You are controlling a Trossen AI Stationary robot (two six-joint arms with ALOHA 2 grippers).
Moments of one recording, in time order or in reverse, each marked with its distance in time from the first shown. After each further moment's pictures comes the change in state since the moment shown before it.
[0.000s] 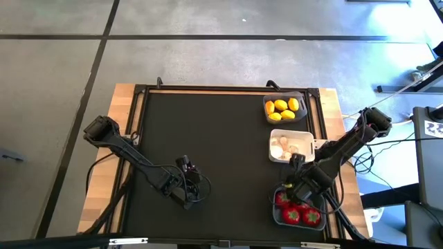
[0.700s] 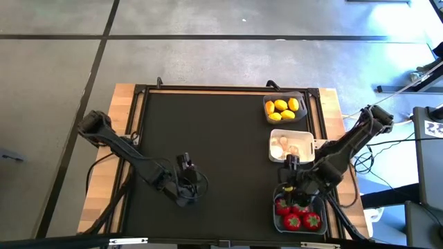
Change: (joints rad) left arm -0.004 -0.086 0.023 0.027 0.000 0.128; right arm -0.001 -0.046 0.138 0.136 0.063 -0.160
